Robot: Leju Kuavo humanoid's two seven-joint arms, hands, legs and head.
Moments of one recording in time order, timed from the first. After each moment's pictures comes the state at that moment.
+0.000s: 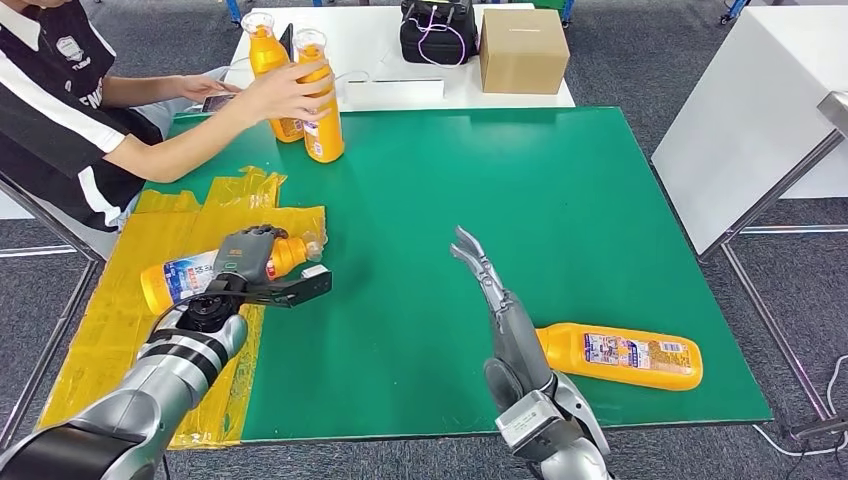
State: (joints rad) left arm -0.69 0.03 -0.25 -0.52 -1.45 0.30 0.14; right arm -0.03 -0.02 0.53 -1.80 0.23 -0.01 -0.39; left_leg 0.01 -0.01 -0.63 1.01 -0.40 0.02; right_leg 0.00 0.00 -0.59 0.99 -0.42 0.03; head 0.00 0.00
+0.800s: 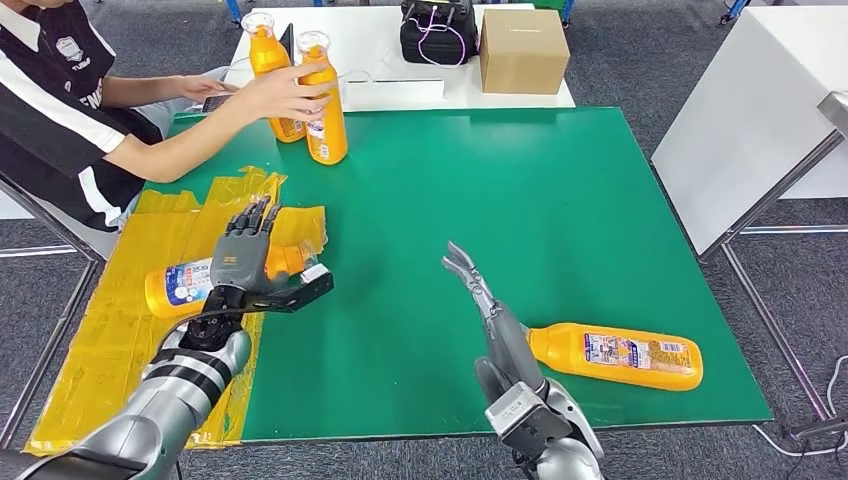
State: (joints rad) left arm -0.56 0.02 -0.22 -0.68 -1.41 0.57 0.08; right arm 0.01 -0.02 0.52 -1.75 0.22 0.00 -0.38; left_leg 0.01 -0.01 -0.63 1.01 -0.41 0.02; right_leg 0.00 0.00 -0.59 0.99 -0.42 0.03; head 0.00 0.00
